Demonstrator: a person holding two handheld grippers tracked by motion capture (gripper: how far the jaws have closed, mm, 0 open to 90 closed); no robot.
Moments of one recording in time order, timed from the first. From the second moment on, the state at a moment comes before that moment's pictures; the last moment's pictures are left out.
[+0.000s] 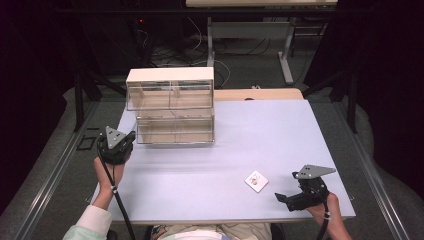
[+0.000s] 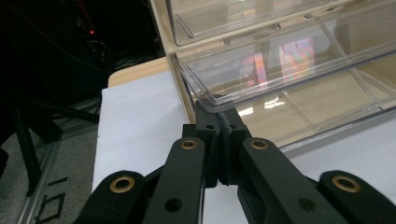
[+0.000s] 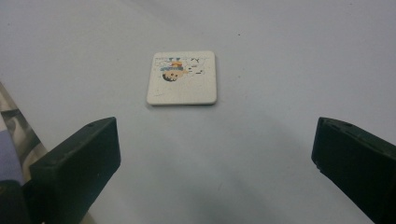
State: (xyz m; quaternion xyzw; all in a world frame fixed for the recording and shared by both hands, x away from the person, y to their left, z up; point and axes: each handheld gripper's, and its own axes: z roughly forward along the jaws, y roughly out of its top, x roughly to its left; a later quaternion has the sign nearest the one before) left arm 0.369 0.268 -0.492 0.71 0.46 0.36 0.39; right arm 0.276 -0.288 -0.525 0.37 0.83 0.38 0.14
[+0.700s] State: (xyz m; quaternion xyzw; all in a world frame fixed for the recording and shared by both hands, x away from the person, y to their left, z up) left arm 0.386 0.266 -0.480 0.71 0.45 0.35 0.41; right arm 0.277 -0.286 -0.526 0.37 0.83 0.39 0.14
